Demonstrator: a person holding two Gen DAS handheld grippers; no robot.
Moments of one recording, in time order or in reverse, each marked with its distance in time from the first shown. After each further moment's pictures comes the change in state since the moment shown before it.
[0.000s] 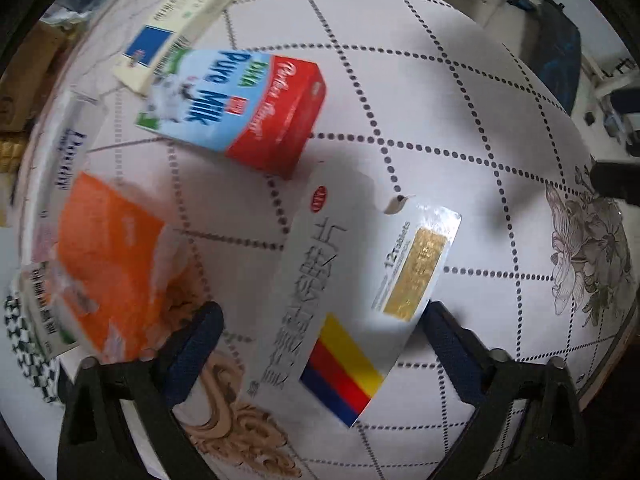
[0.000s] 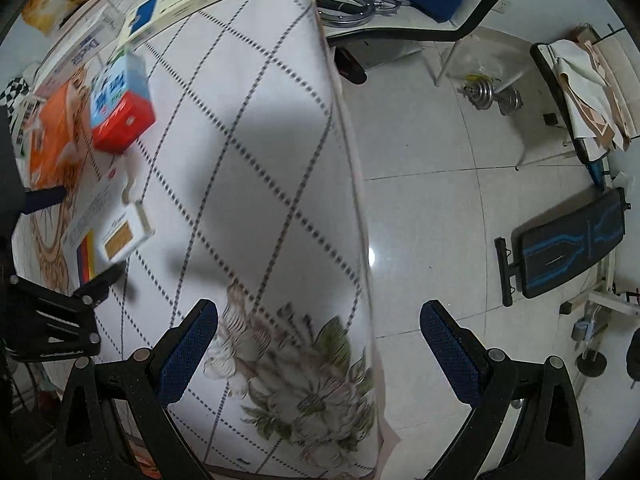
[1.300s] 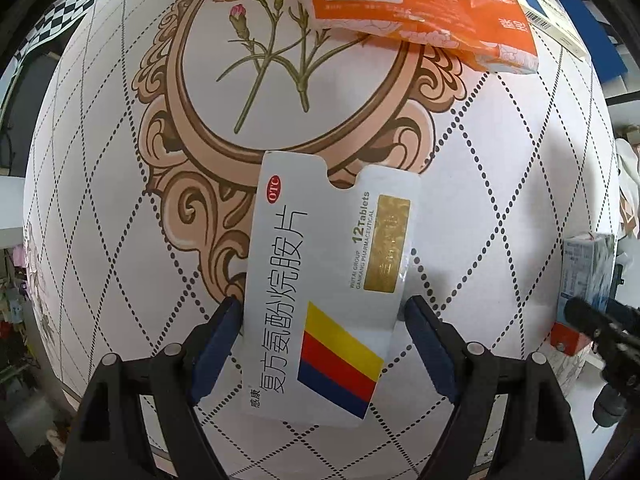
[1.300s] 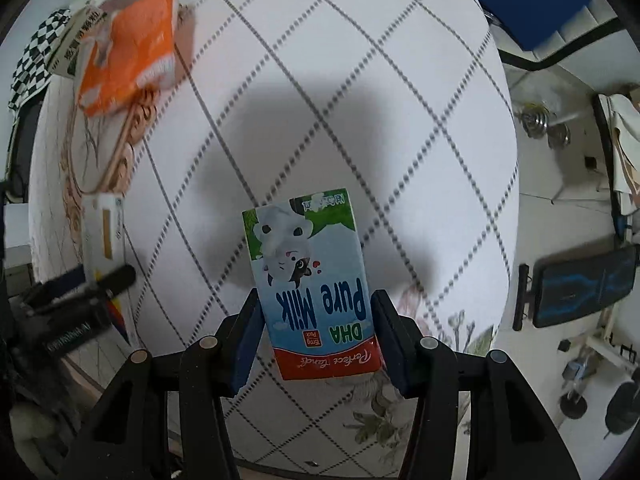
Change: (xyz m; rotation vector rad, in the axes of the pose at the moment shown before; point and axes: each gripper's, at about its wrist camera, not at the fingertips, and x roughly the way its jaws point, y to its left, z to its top) left arm 0.024 0.065 -0.129 -0.966 0.054 -0.163; right arm 0.021 0.121 0.005 -0.196 0.064 0.025
